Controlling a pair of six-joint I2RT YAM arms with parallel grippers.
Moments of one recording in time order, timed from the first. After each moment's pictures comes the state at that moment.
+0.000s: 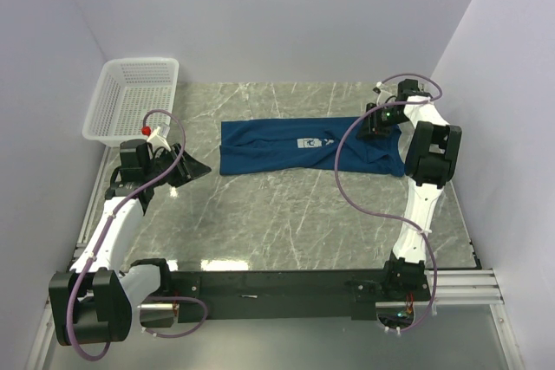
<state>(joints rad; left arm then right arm) 0.06 1.03 0.64 -0.22 0.67 -0.54 -0.17 2.35 1.91 -0.83 -0.67 -0.19</state>
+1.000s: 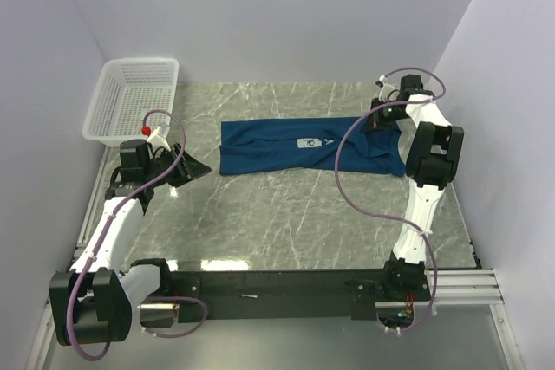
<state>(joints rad) 0.06 1.03 0.64 -0.22 0.67 -0.54 -0.18 2.33 1.91 -0.76 -0.66 -0.18</state>
